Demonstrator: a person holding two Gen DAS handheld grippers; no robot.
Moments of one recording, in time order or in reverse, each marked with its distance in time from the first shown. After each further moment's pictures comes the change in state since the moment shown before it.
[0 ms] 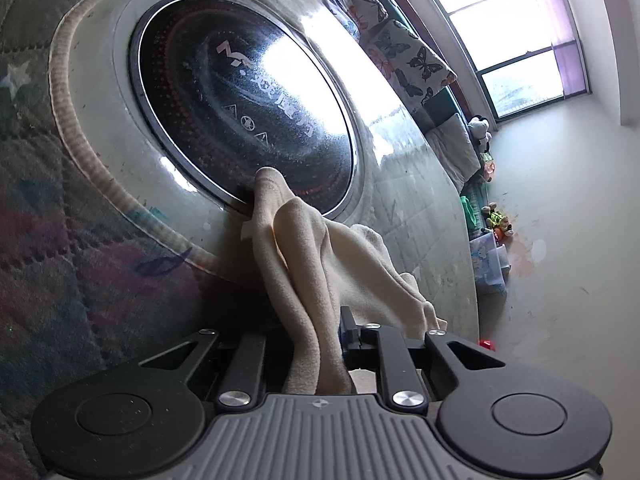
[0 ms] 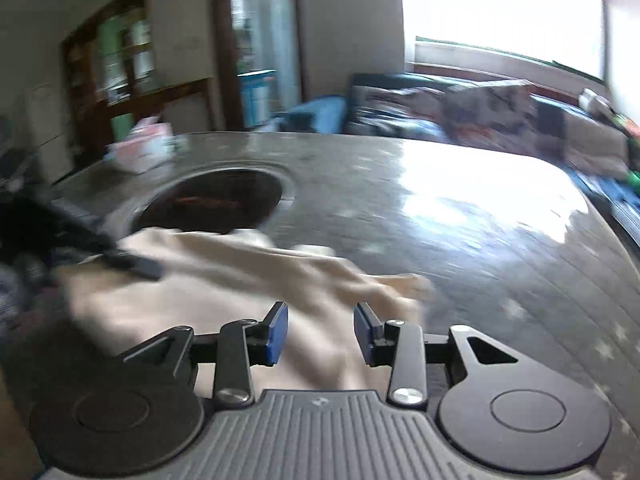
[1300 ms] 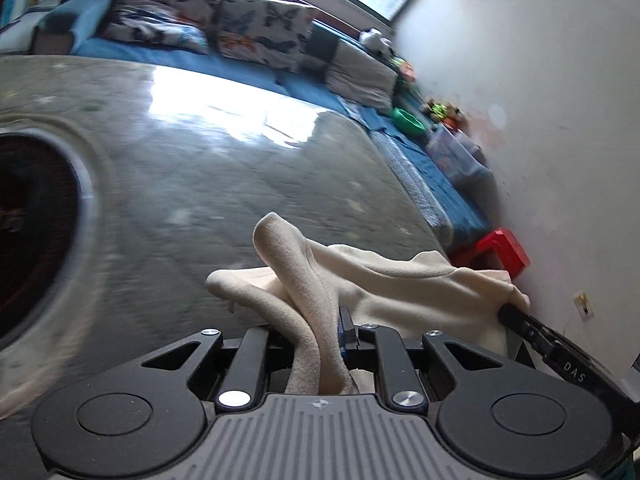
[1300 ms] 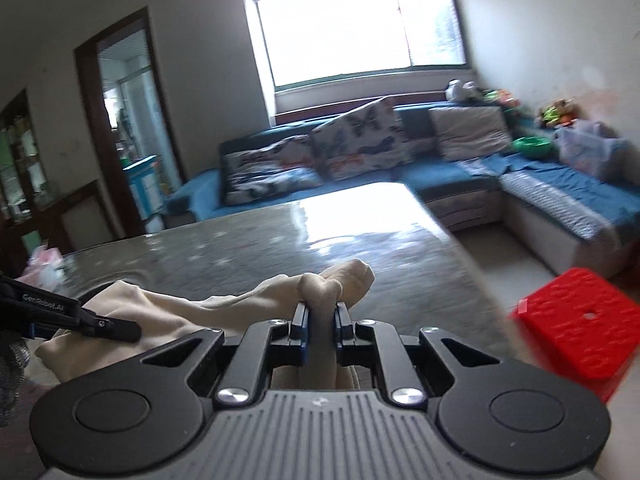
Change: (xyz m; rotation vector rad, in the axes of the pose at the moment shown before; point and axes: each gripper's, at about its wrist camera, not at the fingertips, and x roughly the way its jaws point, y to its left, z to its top) left arm 0.112 -0.185 -0.037 0.591 0.081 -0.011; right arm -0.086 -0.151 0.002 0.288 -0.183 -0.237
